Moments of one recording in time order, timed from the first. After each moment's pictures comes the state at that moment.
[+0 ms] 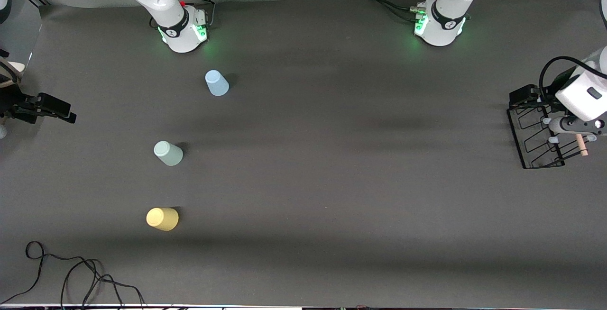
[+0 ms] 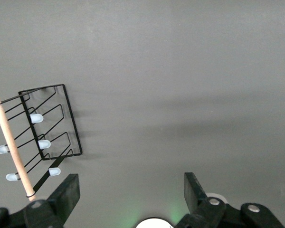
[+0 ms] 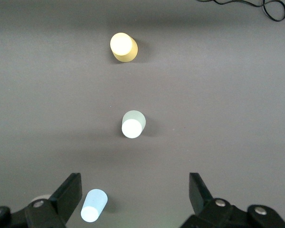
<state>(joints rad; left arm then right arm) 0.01 0.05 -0.02 -1.63 0.02 1.52 0.06 0.02 0.08 -0.09 -1.49 0.02 1.53 -0.02</state>
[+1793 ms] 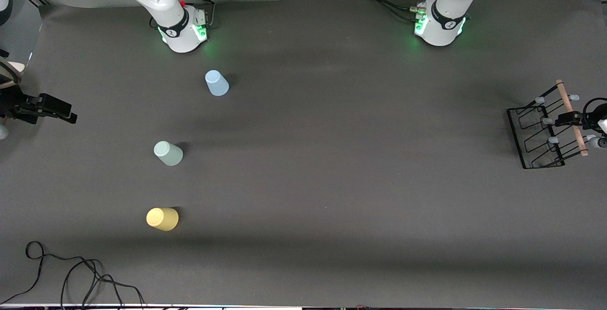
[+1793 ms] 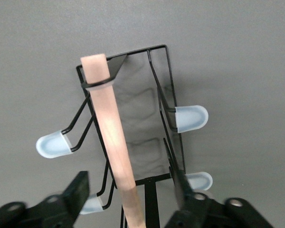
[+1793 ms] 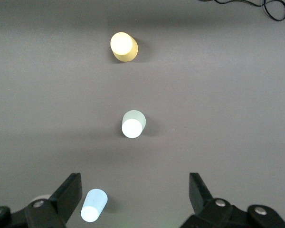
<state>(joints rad) 0.47 0.27 0.01 -1.95 0.11 2.04 0.57 0.02 0.08 -0.08 -1.49 0.02 1.53 -0.02</state>
